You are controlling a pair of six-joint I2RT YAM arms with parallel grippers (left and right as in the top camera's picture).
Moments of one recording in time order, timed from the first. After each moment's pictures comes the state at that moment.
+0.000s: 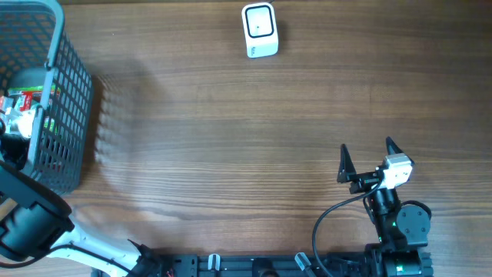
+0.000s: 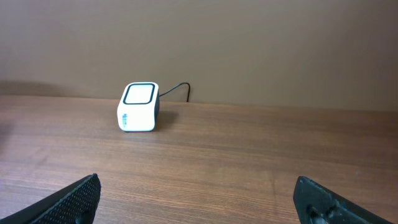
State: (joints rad) left arm 0.83 1.96 1.45 -0.98 0.15 0.65; right arm 0.05 0.03 0.01 0.00 -0.11 0.01
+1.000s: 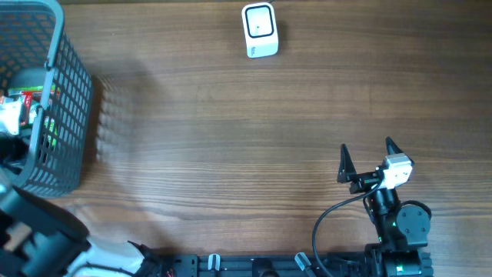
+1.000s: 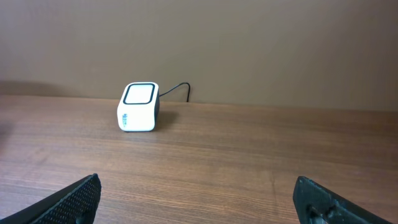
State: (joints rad) left arm 0.84 1.73 1.46 -1.04 0.13 0.64; right arm 0.05 0.03 0.01 0.00 -0.11 0.01
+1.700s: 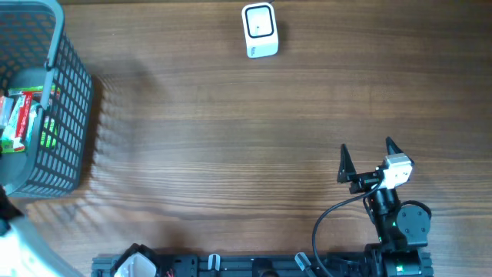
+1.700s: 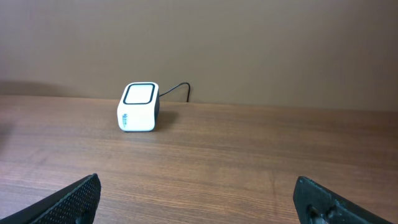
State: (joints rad) left arm 0.84 1.09 1.47 -0.84 0.12 0.48; right arm 0.05 0.03 0.01 0.00 -0.11 0.01
